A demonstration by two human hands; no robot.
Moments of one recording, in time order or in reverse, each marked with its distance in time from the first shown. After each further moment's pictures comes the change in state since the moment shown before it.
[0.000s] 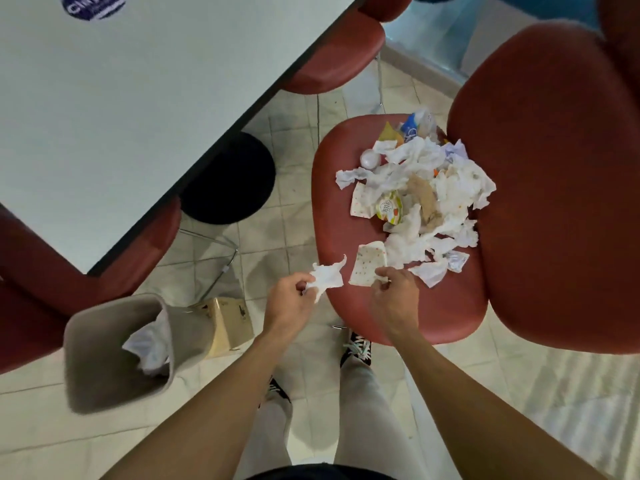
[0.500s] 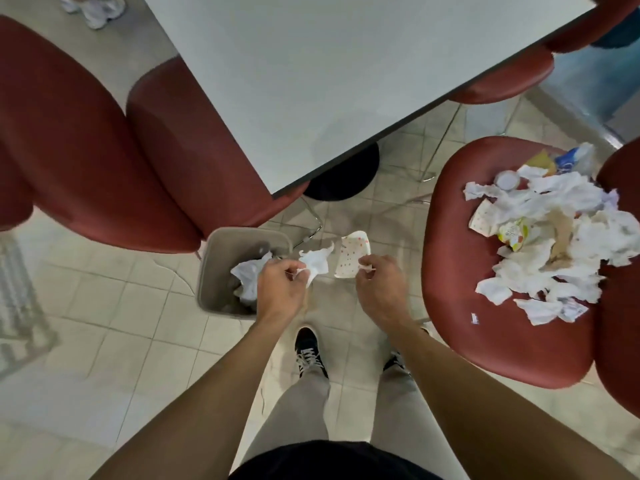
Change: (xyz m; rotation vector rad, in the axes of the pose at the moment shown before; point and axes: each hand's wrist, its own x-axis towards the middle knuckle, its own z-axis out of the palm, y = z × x) left_hand -0.060 -0.143 -0.168 -0.126 0.424 -0.122; right_hand -0.116 -0.121 0.148 -0.074 -0.315 -0.325
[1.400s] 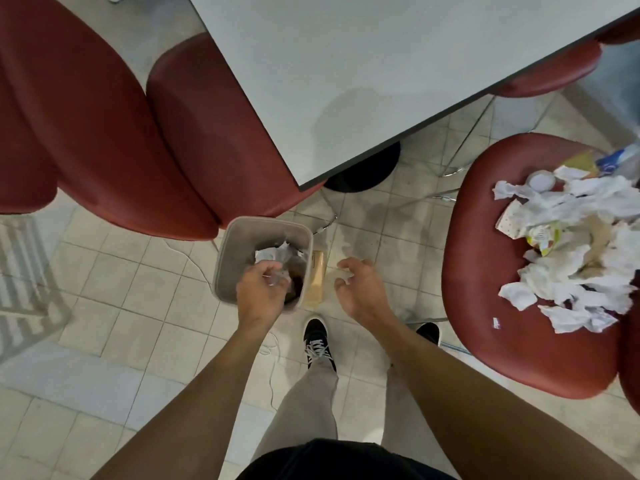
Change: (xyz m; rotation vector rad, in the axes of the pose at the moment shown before) left_hand 0.006 -0.057 -0.041 -0.024 0.099 -0.149; right_hand -0.002 -0.017 0.064 -0.076 -0.259 -0.048
